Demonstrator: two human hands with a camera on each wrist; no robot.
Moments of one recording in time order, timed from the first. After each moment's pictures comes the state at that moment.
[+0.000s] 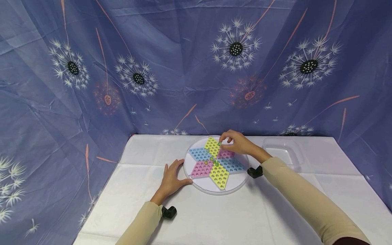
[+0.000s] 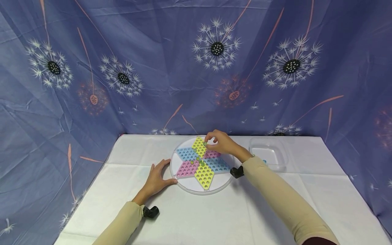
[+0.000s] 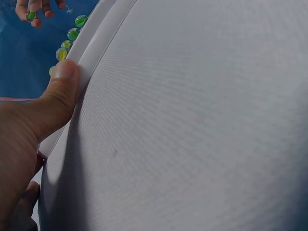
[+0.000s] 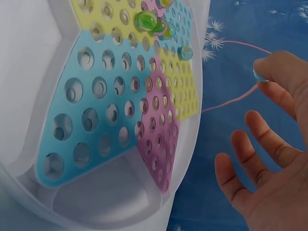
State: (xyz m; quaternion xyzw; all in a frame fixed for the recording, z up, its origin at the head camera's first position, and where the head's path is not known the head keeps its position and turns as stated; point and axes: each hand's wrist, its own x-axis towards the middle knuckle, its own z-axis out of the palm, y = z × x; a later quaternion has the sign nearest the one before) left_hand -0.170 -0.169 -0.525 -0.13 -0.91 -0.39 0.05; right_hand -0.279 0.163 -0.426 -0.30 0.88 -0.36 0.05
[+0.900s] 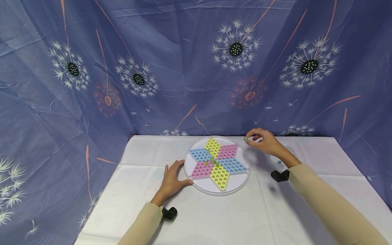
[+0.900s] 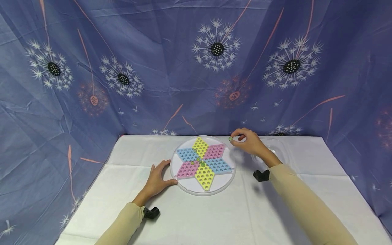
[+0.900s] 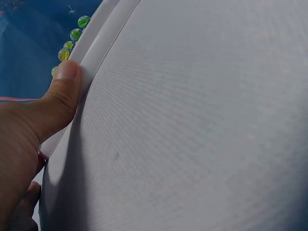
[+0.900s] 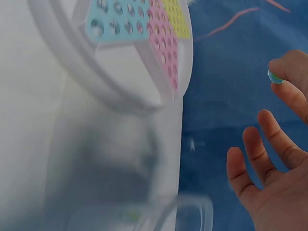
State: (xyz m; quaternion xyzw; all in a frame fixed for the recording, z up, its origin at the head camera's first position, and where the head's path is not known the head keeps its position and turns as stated) left_hand -0.170 -0.170 -0.528 -0.14 -0.91 -0.38 0.06; right_hand -0.266 0.253 -0.425 -0.19 0.90 -0.40 0.01
